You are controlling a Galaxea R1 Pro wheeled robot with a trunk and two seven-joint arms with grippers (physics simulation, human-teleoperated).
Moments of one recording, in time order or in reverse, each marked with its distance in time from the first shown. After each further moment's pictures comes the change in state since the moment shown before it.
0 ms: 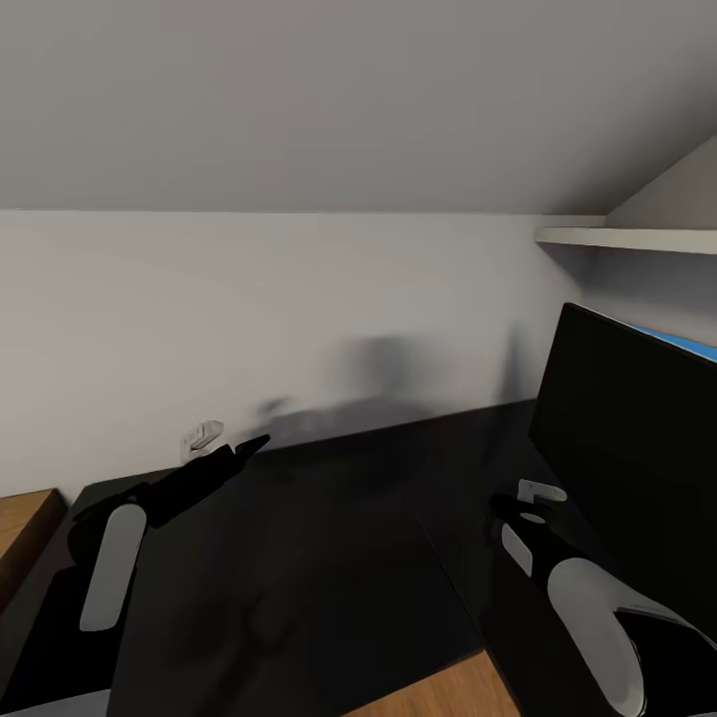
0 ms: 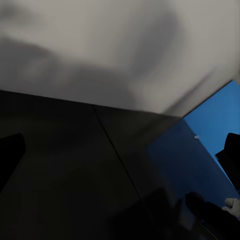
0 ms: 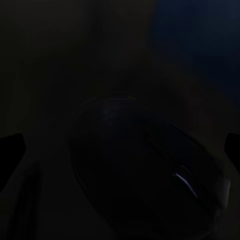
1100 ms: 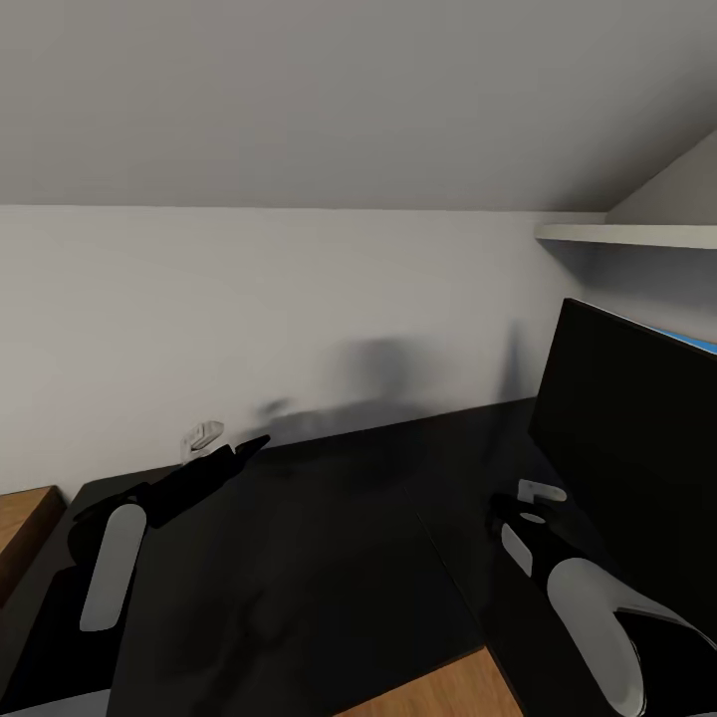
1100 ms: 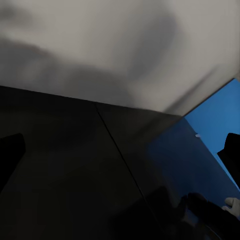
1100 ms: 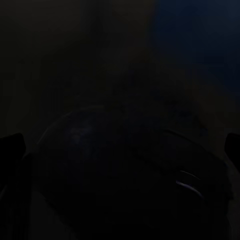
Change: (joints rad) left arm 0.000 0.000 0.000 0.002 0.000 0.002 0.000; right arm 0.000 0.001 0.000 0.000 0.000 0.000 0.000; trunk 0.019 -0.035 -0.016
